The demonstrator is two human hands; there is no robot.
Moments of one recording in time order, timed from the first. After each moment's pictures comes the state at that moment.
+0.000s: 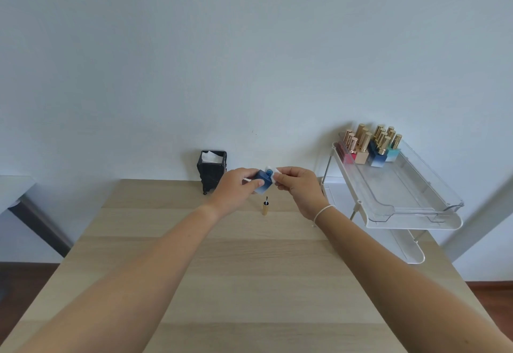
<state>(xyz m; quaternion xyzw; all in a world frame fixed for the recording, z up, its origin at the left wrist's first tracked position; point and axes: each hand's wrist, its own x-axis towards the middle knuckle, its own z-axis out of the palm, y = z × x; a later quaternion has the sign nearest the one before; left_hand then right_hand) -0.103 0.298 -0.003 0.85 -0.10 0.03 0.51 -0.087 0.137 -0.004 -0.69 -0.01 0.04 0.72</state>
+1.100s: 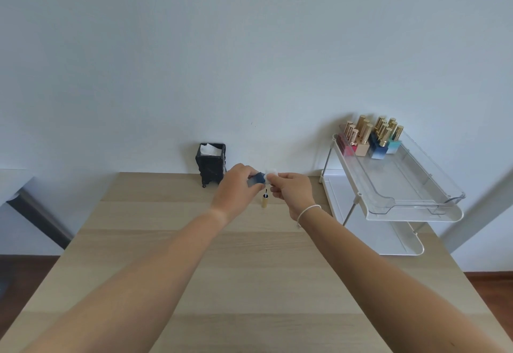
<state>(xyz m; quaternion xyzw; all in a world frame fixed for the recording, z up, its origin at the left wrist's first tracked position) -0.109 0.287 -0.023 0.91 -0.06 0.12 0.39 -0.101 0.155 -0.016 -0.69 0.10 0.04 0.71</state>
